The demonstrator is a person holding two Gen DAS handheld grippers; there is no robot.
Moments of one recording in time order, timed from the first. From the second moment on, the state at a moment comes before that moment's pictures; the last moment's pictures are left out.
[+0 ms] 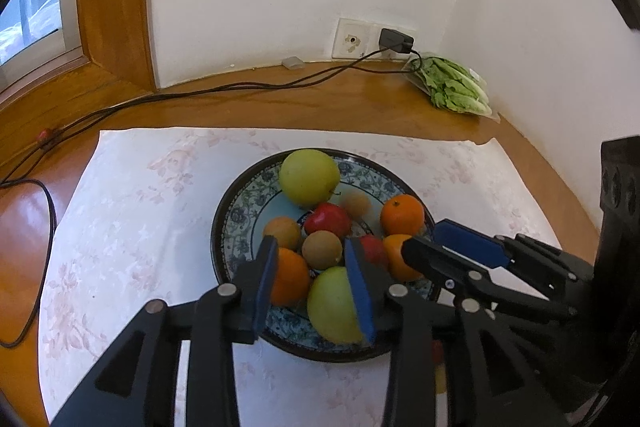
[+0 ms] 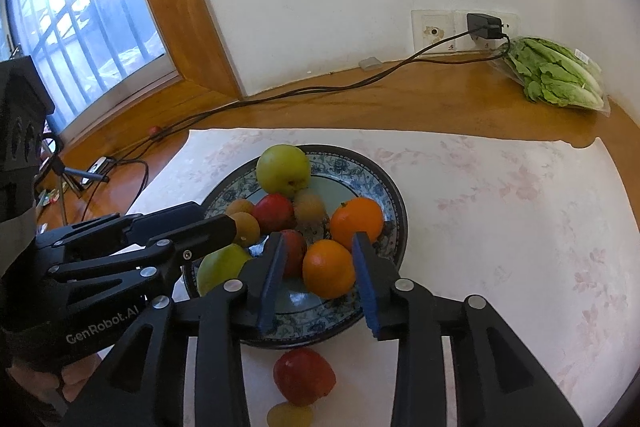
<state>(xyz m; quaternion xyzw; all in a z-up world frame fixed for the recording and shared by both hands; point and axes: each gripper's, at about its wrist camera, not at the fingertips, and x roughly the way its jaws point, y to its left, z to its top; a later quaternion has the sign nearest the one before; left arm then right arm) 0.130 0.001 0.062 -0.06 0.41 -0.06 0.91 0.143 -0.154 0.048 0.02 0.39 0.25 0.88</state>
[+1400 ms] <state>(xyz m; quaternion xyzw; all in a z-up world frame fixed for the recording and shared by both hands) 0.049 -0.058 0.056 -0.06 0.45 -0.10 0.89 0.064 -0.220 0.051 0.04 0.44 0.20 0.87</state>
